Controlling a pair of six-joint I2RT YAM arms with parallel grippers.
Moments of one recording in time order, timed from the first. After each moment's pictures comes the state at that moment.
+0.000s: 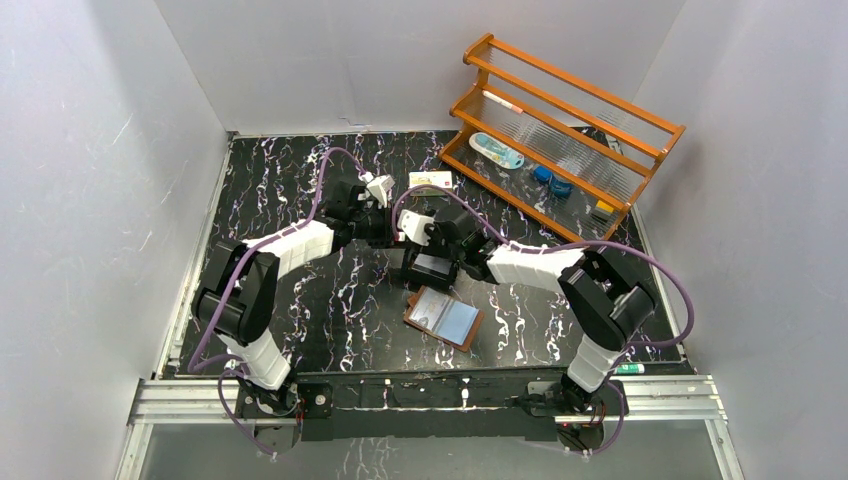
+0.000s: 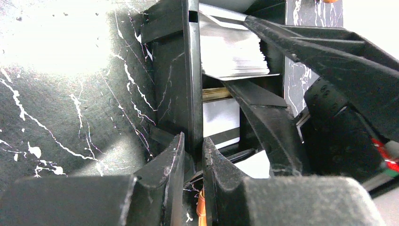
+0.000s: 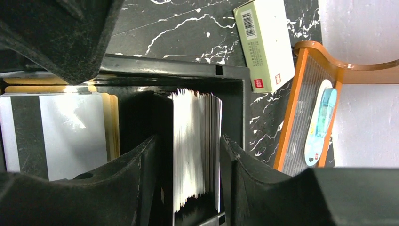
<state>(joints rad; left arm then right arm) -0.42 1.71 1.00 -0.07 0.54 -0.42 0.80 1.71 0.95 0.16 0.16 -0.73</state>
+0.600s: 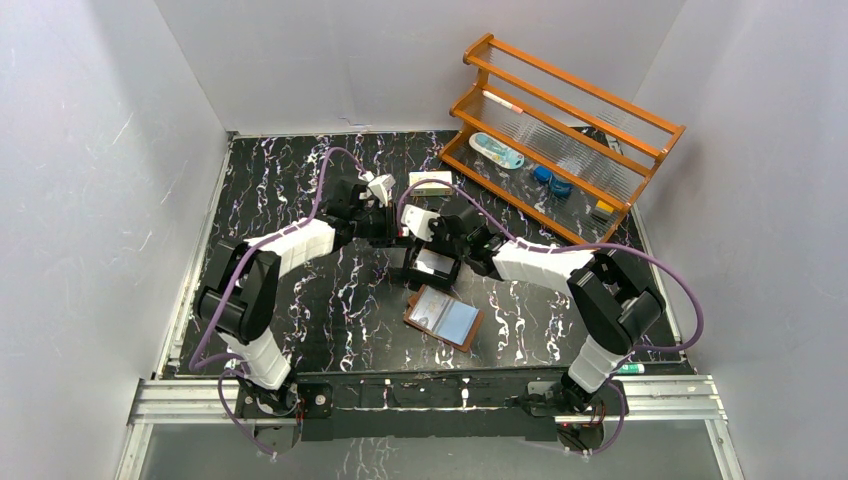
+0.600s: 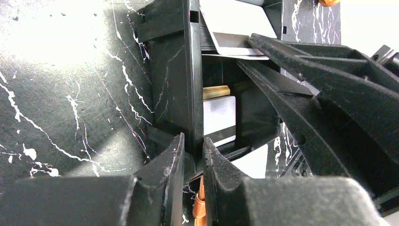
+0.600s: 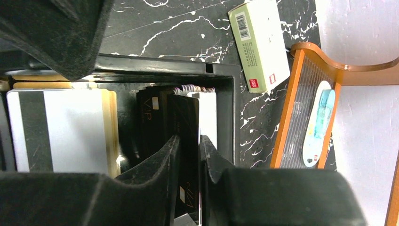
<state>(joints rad) -0.42 1.72 1.01 -0.07 0.54 -0.44 0.77 1.67 0.96 0.12 0.11 -0.73</state>
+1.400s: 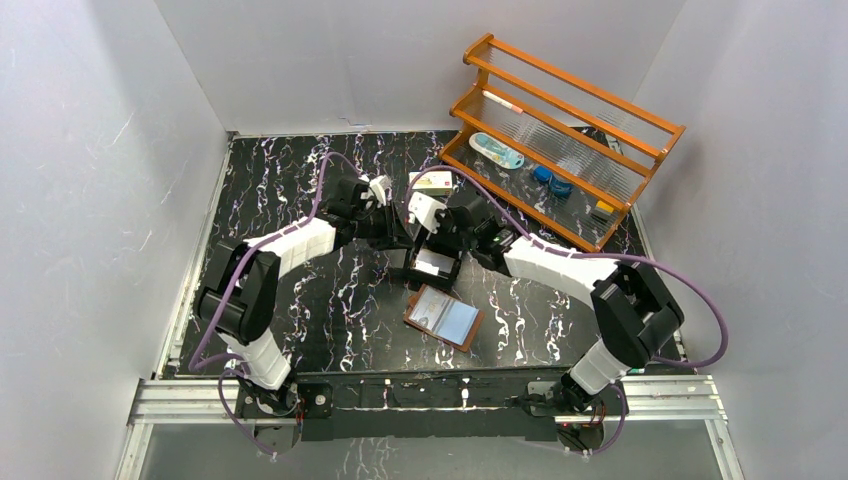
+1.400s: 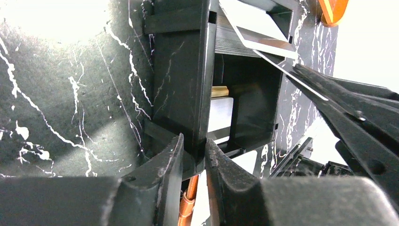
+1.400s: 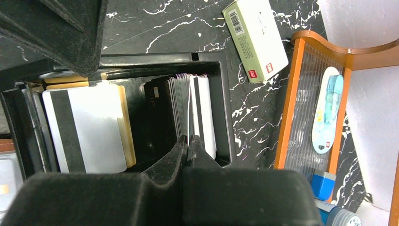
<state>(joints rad) -0.42 1.72 1.03 -0.12 0.50 -0.56 0.76 1.58 1.00 -0.02 0.08 -0.63</state>
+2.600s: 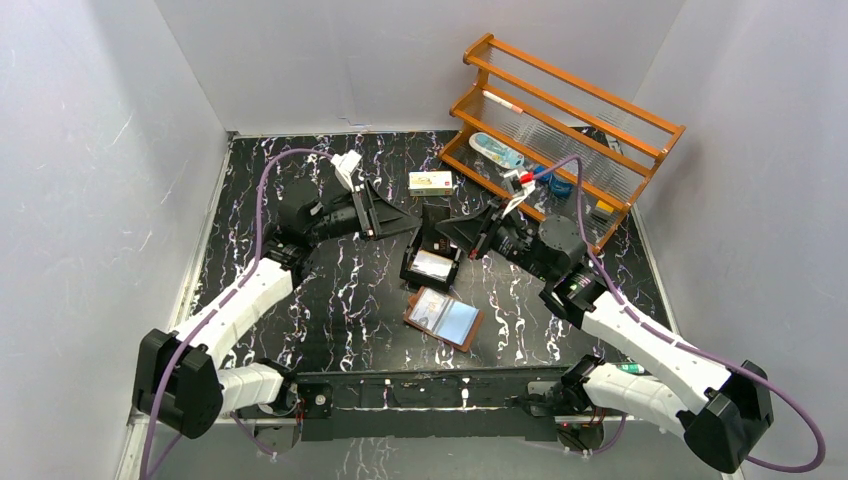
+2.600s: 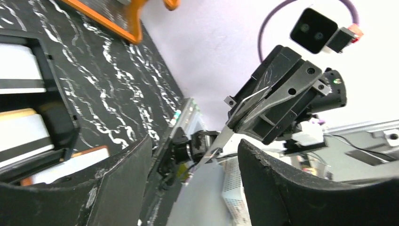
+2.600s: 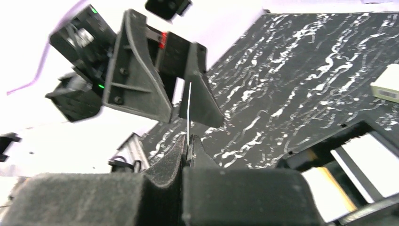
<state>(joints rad) -0.42 1.20 0.87 0.21 0.79 -0.94 0.73 0.95 0.72 0.31 -0.25 0.59</state>
